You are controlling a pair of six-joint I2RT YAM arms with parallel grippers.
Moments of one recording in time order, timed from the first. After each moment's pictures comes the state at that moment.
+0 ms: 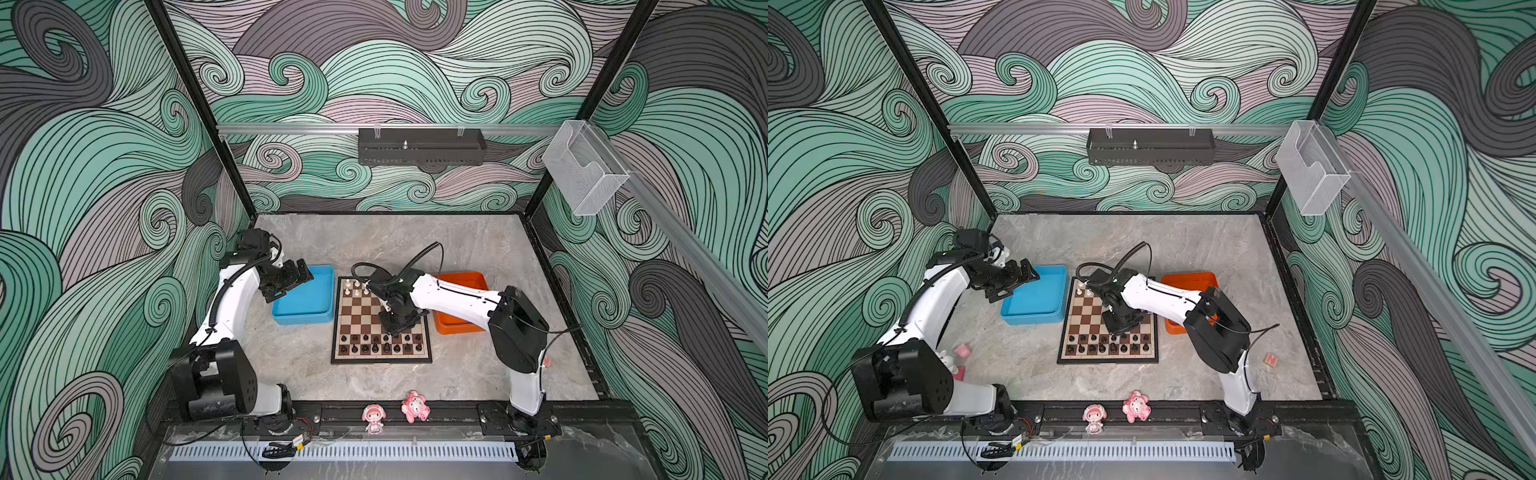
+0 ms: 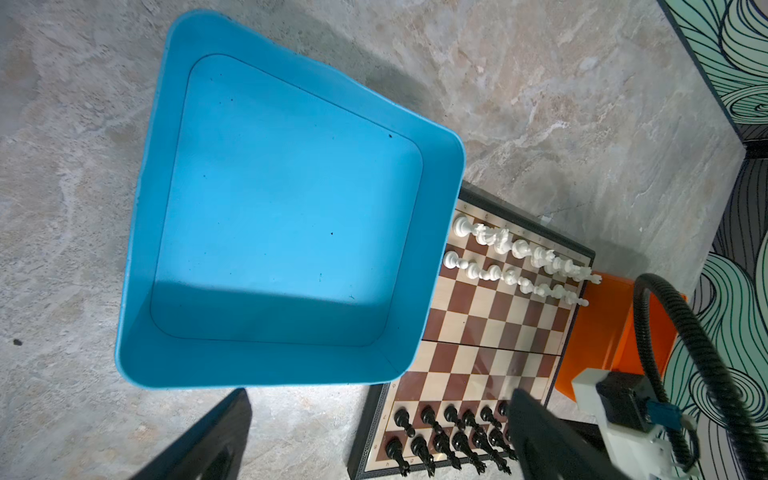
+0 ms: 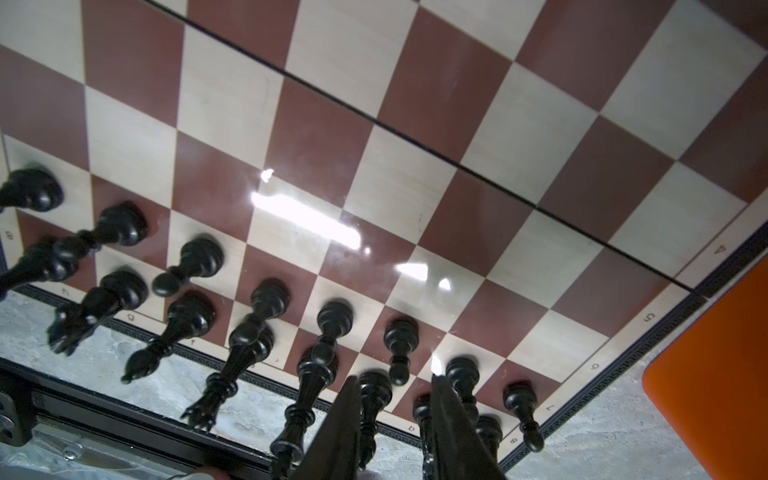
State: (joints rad) left arm 0.16 1.40 1.19 -1.00 0.35 -0.30; right arm 0.94 1.96 1.51 -1.05 -0.07 0.45
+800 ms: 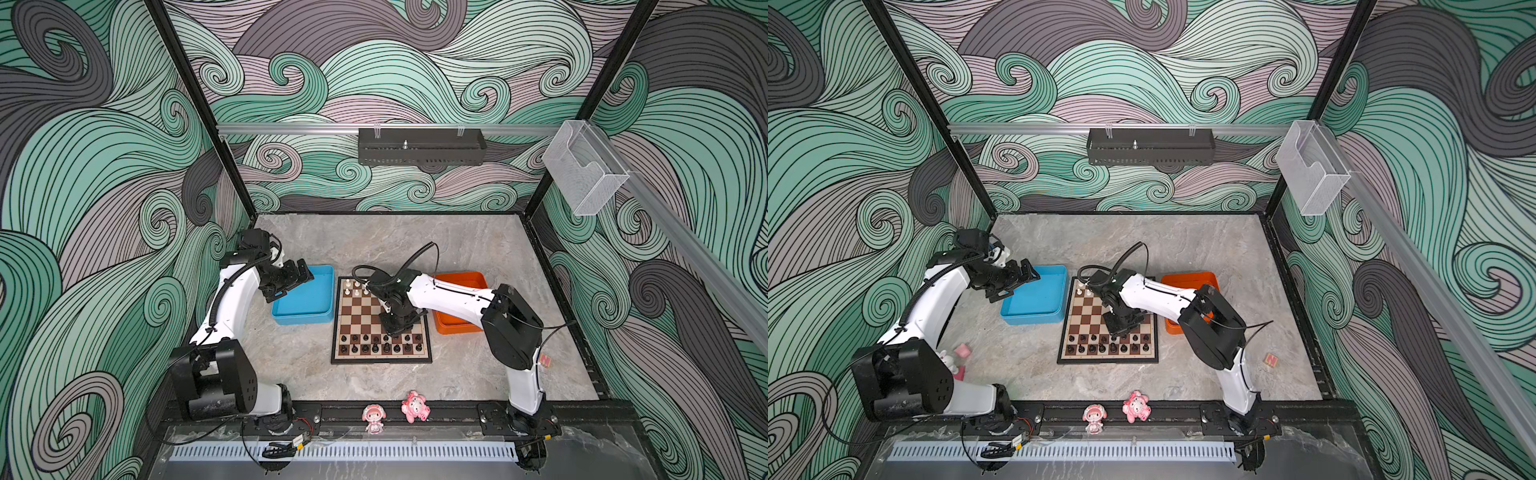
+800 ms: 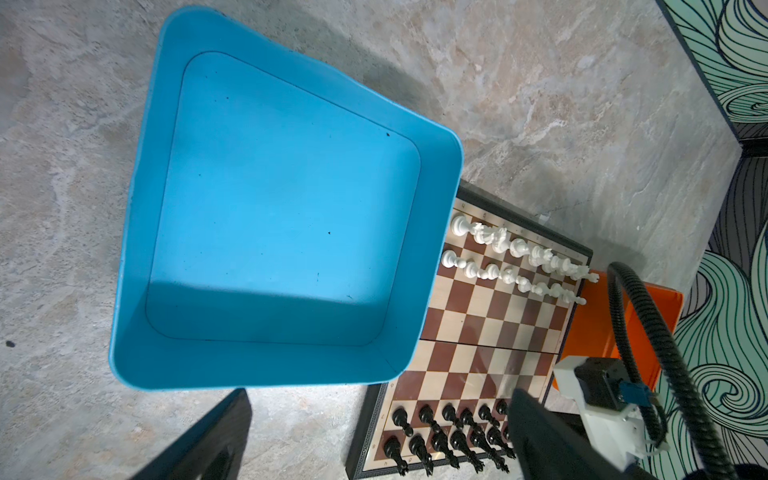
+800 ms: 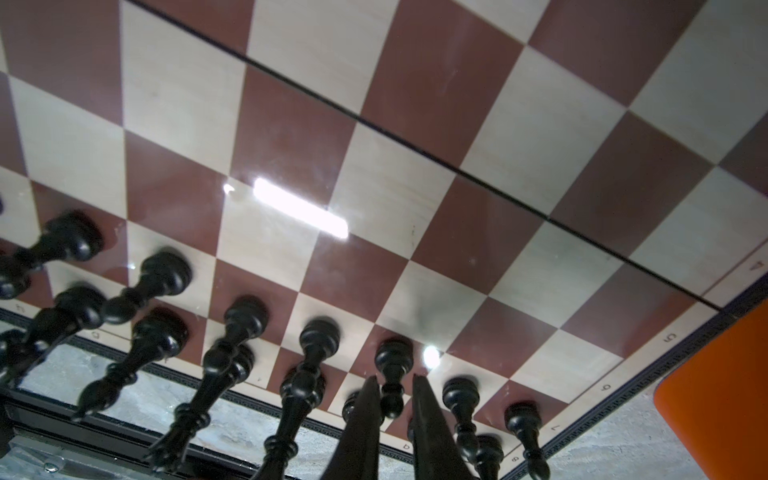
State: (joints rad) left arm 0.16 1.40 1.19 -1.00 0.36 -0.30; right arm 0.93 2.00 1.51 -1.05 -0.08 0.44
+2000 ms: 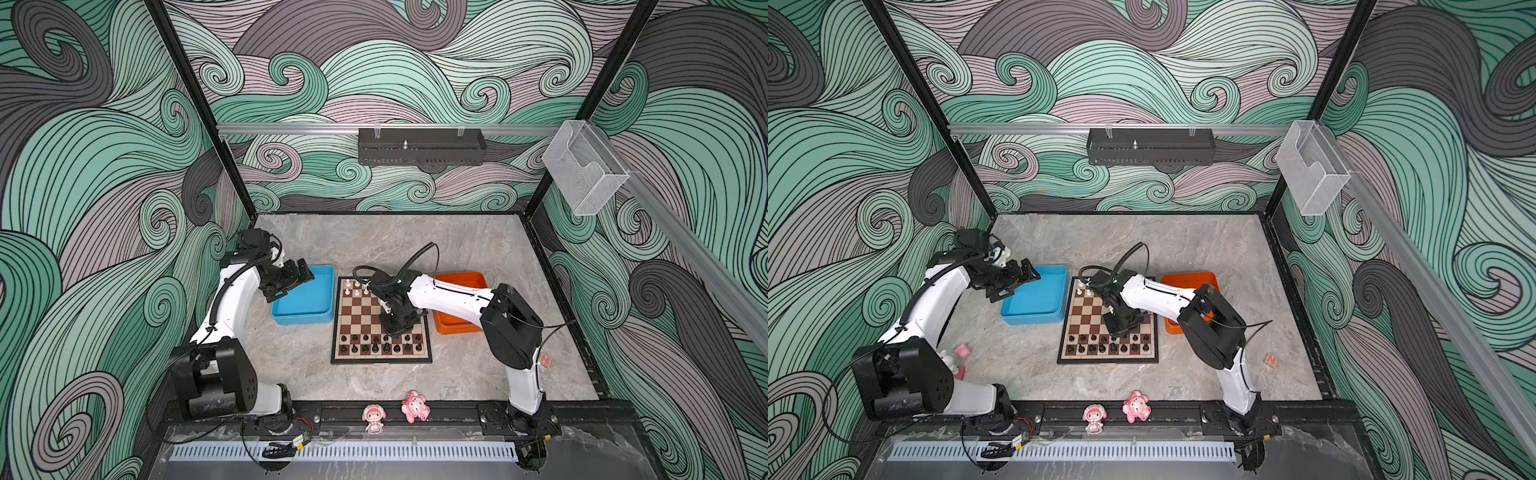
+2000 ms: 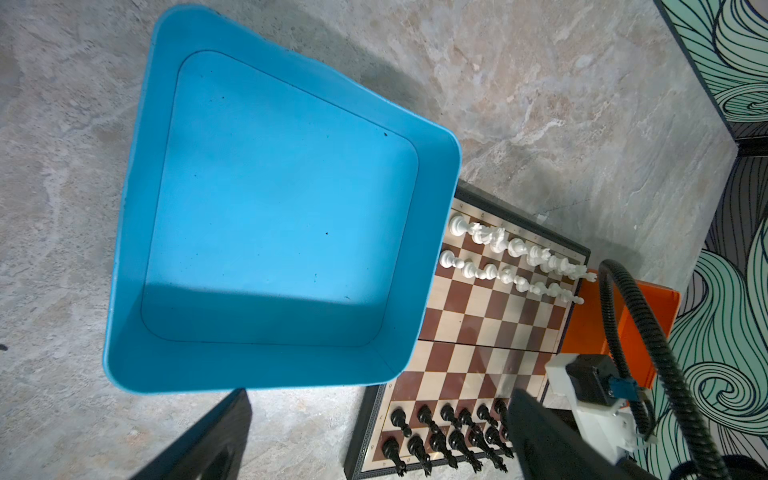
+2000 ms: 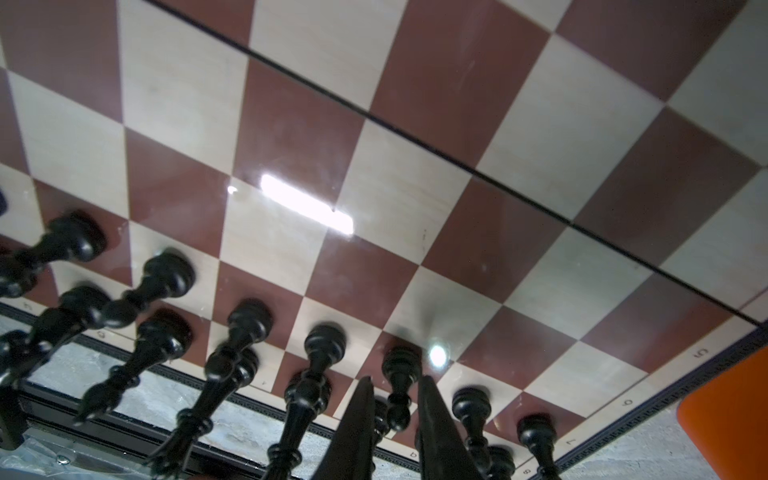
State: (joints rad) left arm 0.16 1.40 1.19 -1.00 0.37 -0.30; right arm 0.93 2.00 1.49 -1.02 -0.11 0.44
